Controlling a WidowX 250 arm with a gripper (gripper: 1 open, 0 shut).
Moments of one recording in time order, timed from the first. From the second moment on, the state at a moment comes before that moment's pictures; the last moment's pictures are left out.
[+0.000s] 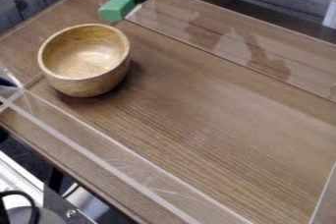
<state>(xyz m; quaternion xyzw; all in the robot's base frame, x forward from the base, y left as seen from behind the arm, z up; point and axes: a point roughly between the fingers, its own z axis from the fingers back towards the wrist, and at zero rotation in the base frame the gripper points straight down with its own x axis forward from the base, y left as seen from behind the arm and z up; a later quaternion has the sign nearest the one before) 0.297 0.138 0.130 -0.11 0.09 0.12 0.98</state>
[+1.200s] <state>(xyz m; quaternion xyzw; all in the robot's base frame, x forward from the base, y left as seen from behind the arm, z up) 0.285 0.195 0.071 -0.05 0.14 0.14 0.98</state>
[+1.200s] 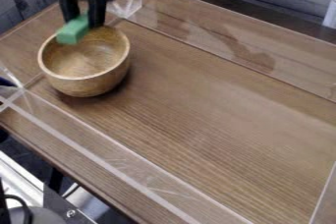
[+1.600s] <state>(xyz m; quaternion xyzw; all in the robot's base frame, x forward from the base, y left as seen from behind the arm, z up) 0.297 0.187 0.070 -0.05 0.11 0.14 0.98</state>
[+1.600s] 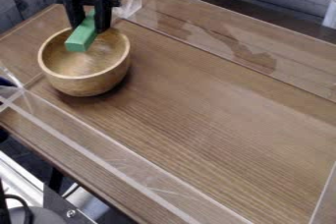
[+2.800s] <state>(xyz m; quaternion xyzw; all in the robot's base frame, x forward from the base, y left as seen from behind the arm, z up) 0.278 0.203 0.056 -0.06 0.10 0.11 0.99</state>
